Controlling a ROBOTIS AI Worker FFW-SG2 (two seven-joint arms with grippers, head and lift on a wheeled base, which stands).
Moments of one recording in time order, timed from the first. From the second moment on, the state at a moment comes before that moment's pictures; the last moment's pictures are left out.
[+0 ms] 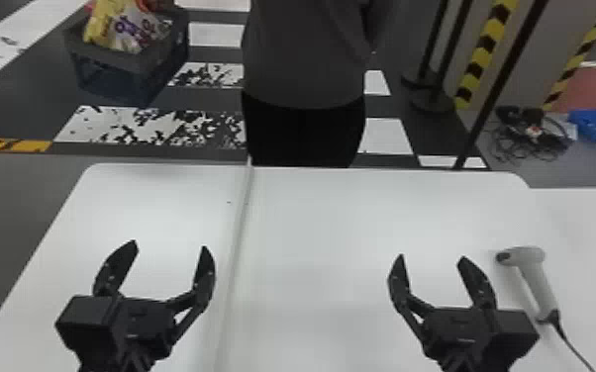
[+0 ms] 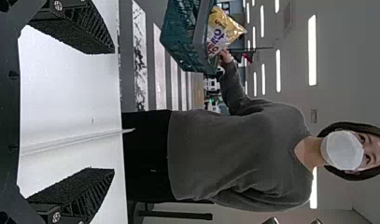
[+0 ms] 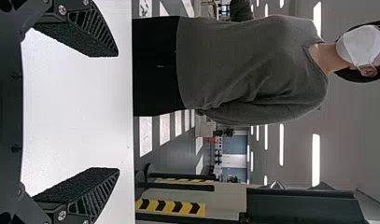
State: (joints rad) left arm 0.56 0.02 -0.08 -2.03 -0.07 -0.03 0.01; right arm 0.45 -0.24 0.20 -1.79 -0.15 -0.22 -0.28
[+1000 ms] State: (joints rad) left arm 0.55 0.02 -0.08 -2.02 -0.07 -0.02 0.00; right arm 0.44 -0.24 0.20 -1.78 -0.15 -0.22 -0.28
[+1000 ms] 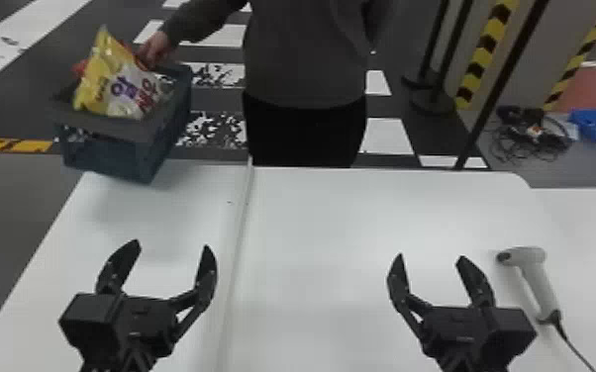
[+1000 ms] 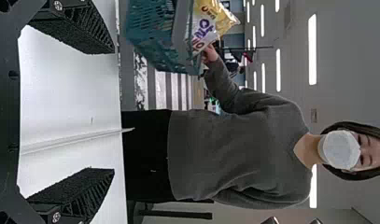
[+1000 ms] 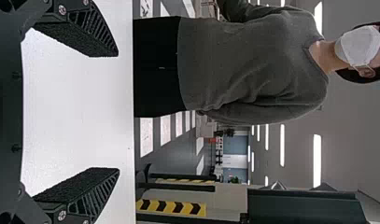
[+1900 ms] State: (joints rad) left arm 0.55 0.02 -0.08 -2.03 -0.07 -0.02 -0.01; right arm 0.44 -0.24 0.20 -1.78 -0.15 -0.22 -0.28
